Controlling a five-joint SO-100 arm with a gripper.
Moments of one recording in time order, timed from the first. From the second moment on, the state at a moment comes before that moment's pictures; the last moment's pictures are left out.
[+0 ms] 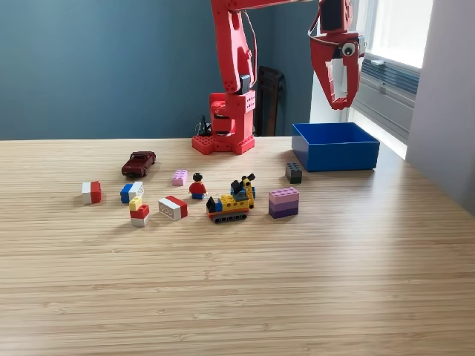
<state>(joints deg) -64.0 102.4 87.9 87.5 6.8</state>
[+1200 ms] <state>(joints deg) -52.5 102.4 93.3 86.7 4.7</state>
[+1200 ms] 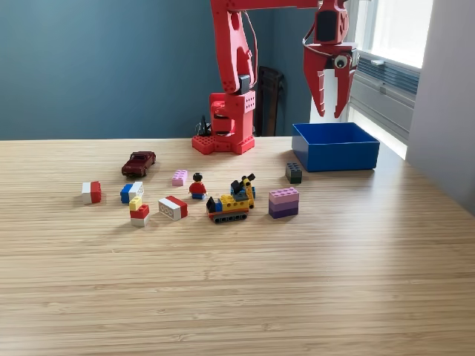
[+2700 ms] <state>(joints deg) -18.3 102.9 105.9 73.6 2.0</state>
